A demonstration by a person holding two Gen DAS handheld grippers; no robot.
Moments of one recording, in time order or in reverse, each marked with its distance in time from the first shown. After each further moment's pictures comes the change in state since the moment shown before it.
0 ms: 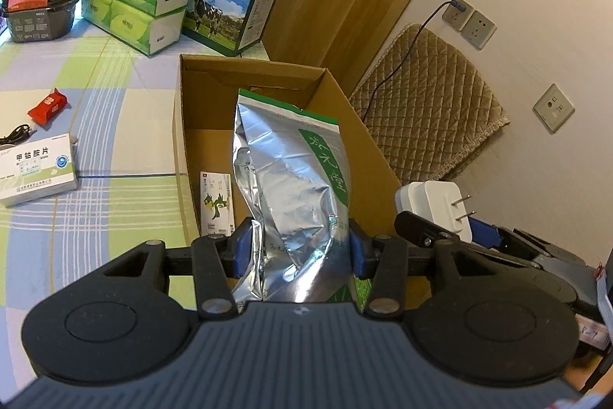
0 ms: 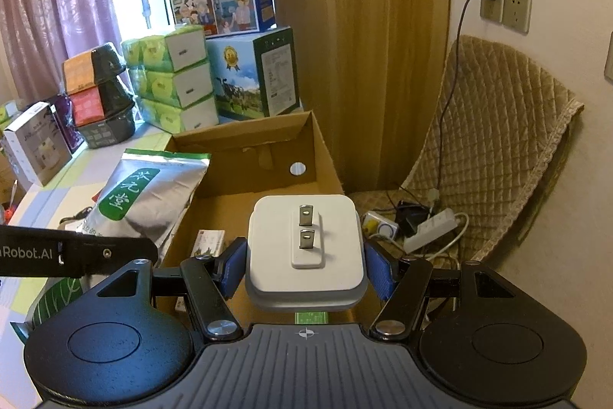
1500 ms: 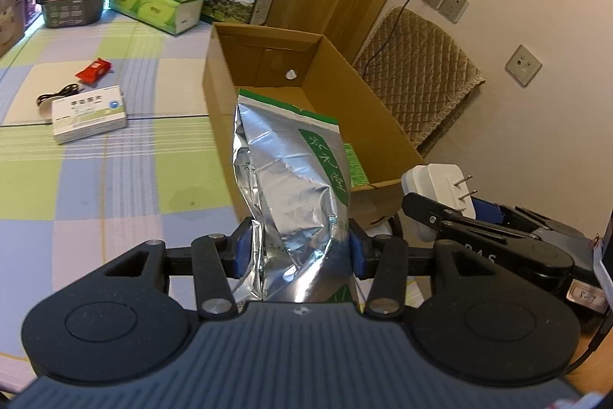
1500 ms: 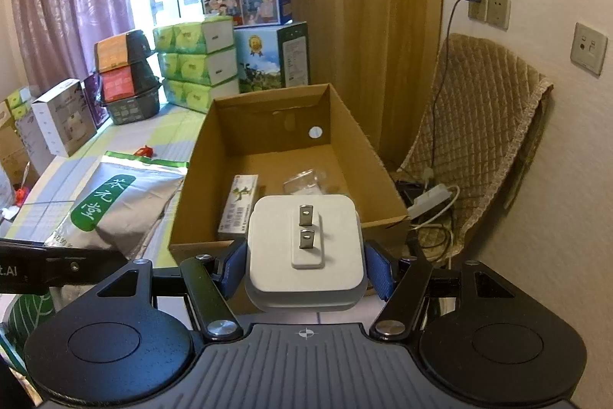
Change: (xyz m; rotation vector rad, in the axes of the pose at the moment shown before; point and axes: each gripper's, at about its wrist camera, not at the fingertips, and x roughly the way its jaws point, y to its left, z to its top) left arm -0.100 0.010 -0.097 0.058 0.002 -0.002; right arm -0.094 0.042 -0.082 -0.009 -0.020 -0.024
